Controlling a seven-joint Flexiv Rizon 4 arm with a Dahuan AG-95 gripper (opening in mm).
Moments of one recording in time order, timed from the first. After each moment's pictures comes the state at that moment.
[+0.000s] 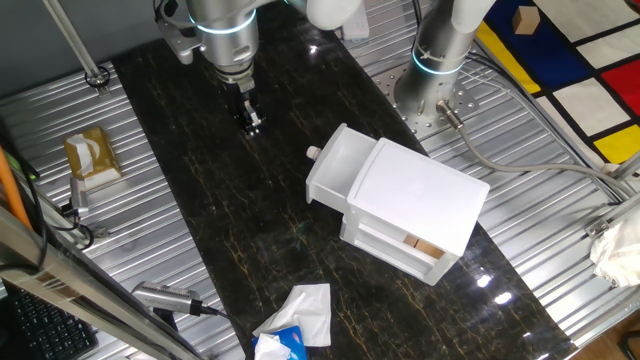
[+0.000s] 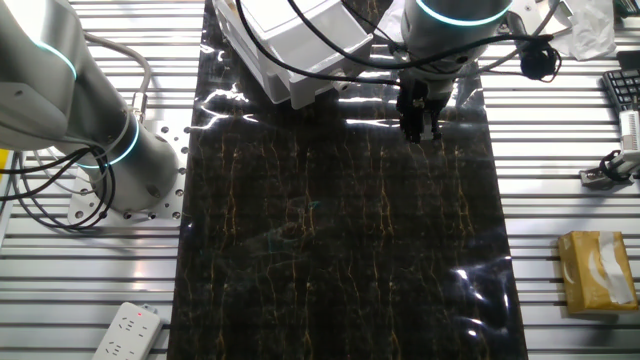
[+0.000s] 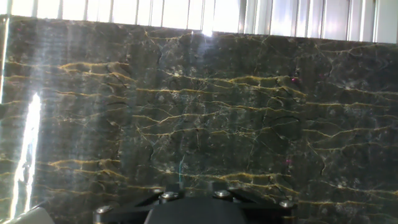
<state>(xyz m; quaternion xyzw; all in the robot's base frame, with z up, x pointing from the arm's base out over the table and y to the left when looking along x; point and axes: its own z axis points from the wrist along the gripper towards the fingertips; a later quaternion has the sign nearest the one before) 0.500 0.000 0.170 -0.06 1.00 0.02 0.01</state>
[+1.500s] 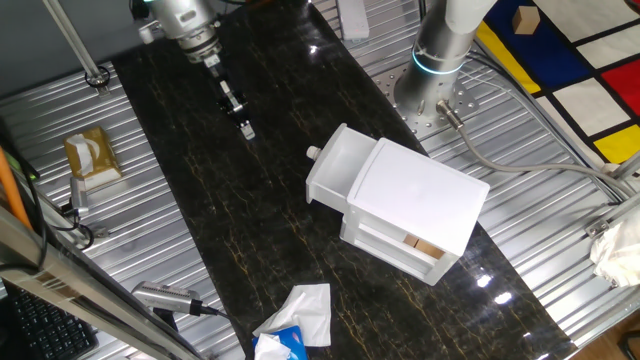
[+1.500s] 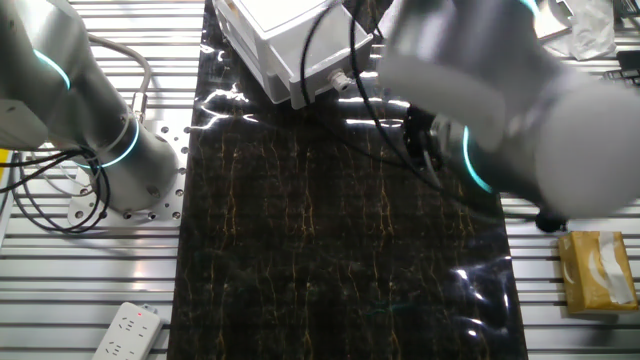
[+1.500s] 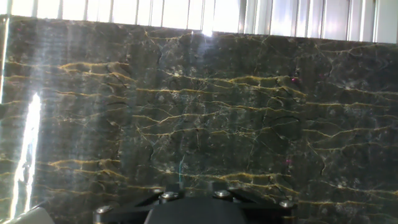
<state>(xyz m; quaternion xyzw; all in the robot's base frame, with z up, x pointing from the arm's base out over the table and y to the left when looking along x) 0.502 0.004 0.167 -0.01 0.95 0.29 -0.07</state>
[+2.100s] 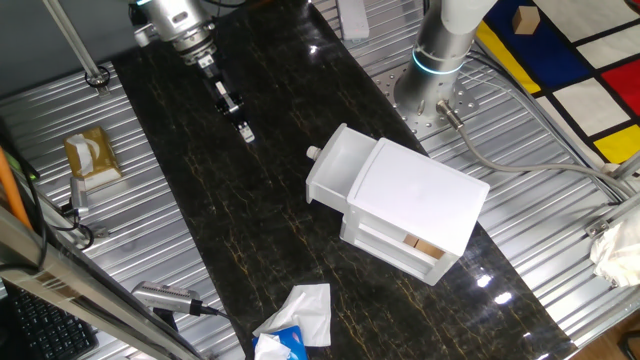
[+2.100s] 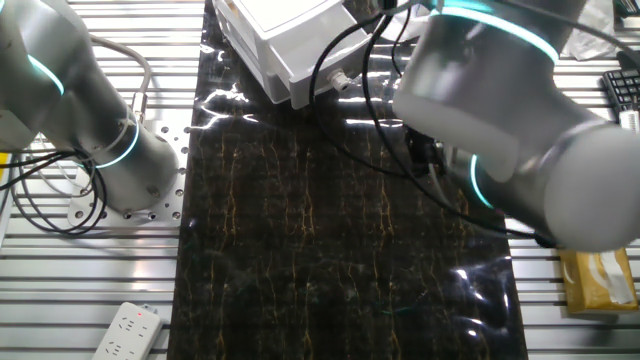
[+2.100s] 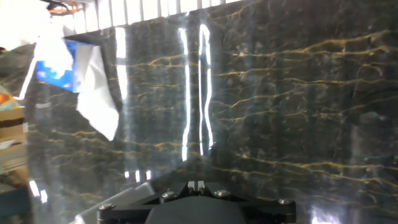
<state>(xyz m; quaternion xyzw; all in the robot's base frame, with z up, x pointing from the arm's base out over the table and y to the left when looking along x) 0.506 0.010 0.165 -0.01 0.95 0.29 -0.08</state>
